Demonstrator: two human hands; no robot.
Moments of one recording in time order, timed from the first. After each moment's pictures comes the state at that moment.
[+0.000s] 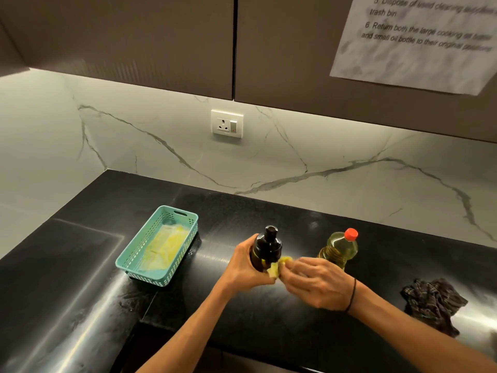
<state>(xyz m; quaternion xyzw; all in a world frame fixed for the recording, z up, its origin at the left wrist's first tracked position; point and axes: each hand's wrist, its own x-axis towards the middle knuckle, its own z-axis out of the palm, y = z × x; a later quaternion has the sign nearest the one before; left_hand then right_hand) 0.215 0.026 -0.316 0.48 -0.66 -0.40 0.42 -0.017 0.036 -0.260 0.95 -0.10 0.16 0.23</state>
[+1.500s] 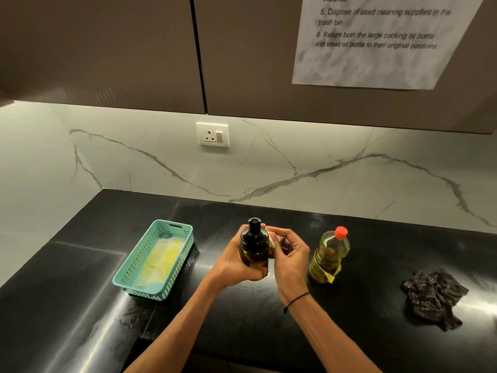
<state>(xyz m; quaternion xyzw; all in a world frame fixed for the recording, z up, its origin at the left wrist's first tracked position) 0.219 0.011 -0.284 0.45 -0.66 -0.47 0.38 0.071 0.038 -0.257 0.42 -0.52 0.62 -0.42</state>
